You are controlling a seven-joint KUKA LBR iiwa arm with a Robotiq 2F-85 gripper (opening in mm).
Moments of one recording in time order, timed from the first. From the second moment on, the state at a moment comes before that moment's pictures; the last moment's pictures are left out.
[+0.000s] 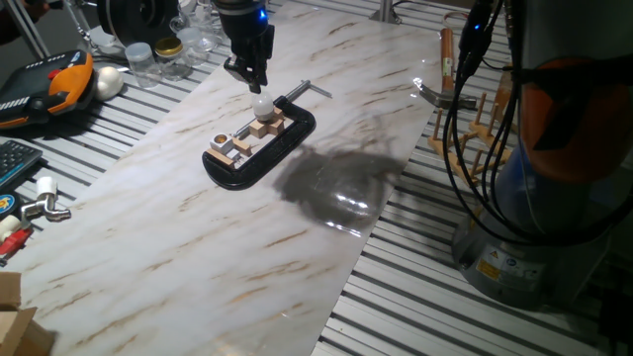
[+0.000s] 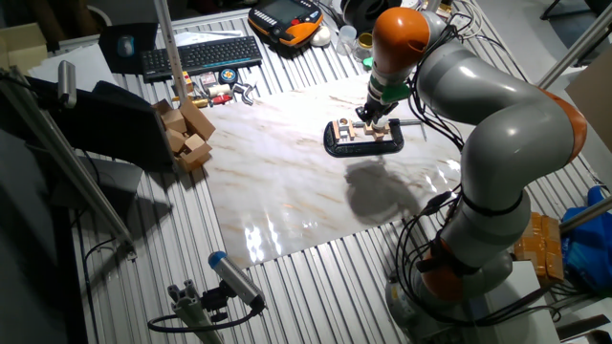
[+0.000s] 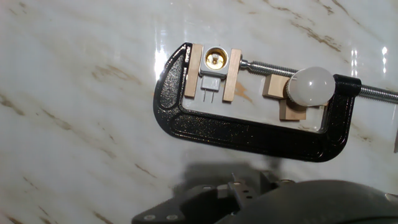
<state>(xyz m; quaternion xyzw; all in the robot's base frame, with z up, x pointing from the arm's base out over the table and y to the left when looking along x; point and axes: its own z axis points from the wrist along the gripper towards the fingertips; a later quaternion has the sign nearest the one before) 0.514 0.000 0.237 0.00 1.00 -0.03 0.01</state>
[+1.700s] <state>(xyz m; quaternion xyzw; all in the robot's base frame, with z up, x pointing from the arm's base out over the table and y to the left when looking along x) 0.523 -0.036 0.192 -0.01 1.00 -0.03 0.00</state>
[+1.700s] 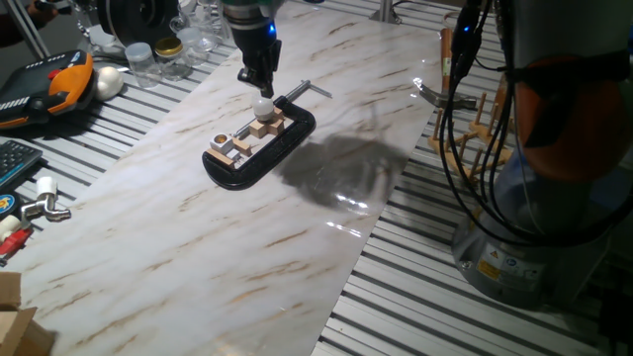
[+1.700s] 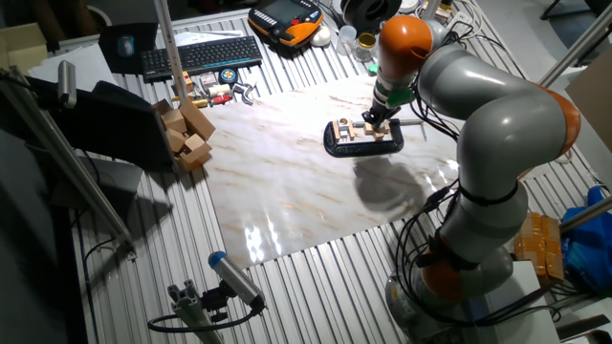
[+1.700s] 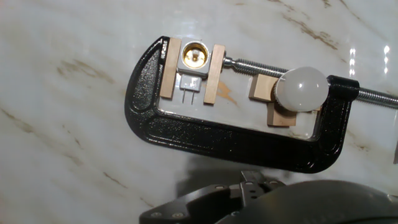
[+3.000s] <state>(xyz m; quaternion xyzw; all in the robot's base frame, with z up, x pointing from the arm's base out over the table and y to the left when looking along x) 0.526 -0.057 0.170 0.03 1.00 -0.03 0.00</state>
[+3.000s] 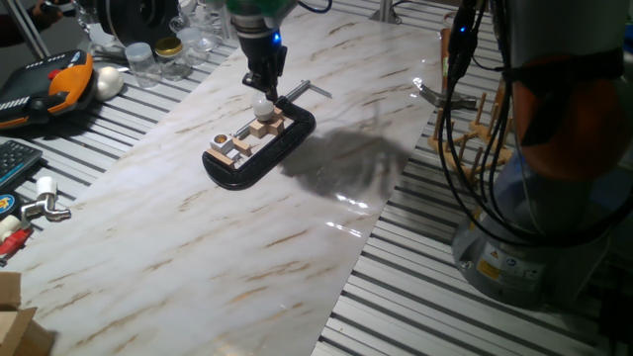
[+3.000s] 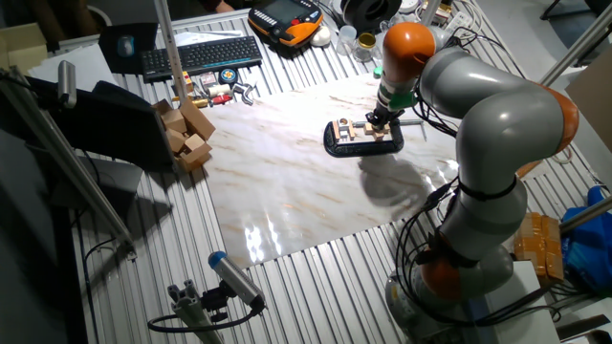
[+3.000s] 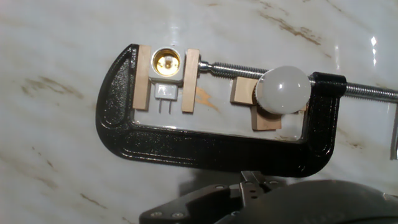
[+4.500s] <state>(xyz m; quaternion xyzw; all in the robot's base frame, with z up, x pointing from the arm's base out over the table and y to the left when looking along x) 0.525 -0.058 0.170 0.04 1.00 -0.04 0.03</state>
